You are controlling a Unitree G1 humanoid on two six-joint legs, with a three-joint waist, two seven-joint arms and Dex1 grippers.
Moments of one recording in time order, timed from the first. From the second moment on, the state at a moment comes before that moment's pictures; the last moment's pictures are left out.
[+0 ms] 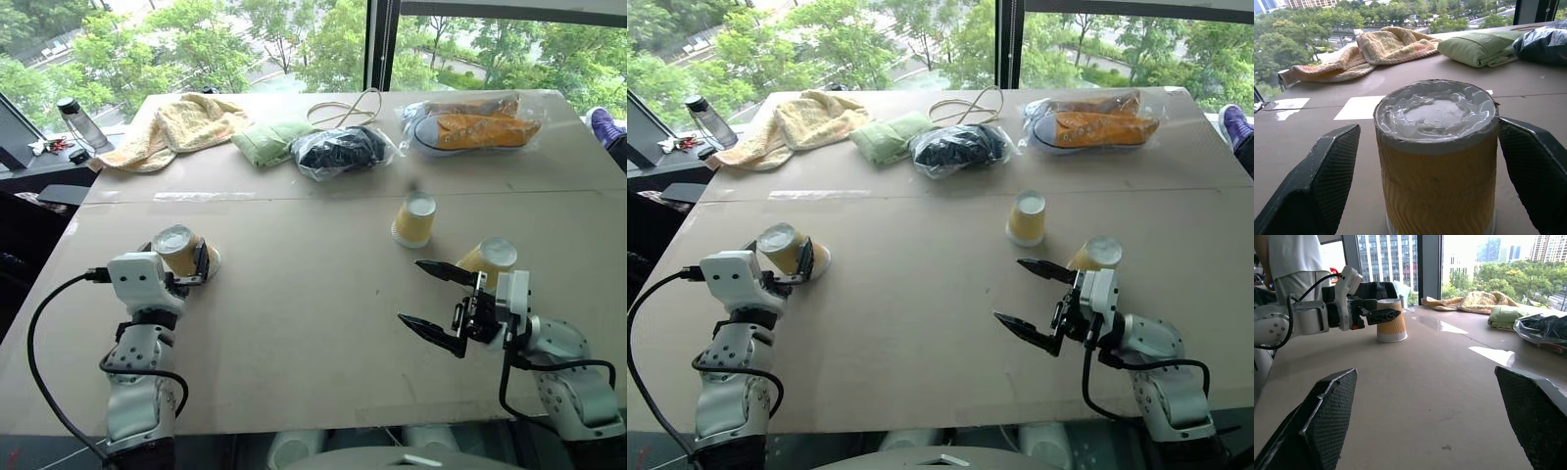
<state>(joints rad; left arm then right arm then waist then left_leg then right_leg) 0.07 0.31 0.38 -0.13 -0.23 -0.01 -0.20 0.10 -0.45 0.02 -0.34 0.54 0.00 1.03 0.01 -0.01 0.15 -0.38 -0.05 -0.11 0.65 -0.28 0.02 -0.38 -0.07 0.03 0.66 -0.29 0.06</state>
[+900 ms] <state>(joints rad) -0.10 0.42 0.00 -0.15 -0.26 0.00 -0.67 0.13 -0.46 -0.04 -0.33 0.54 -0.02 1.02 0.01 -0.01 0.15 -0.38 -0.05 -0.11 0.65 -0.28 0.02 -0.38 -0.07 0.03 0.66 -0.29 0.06</state>
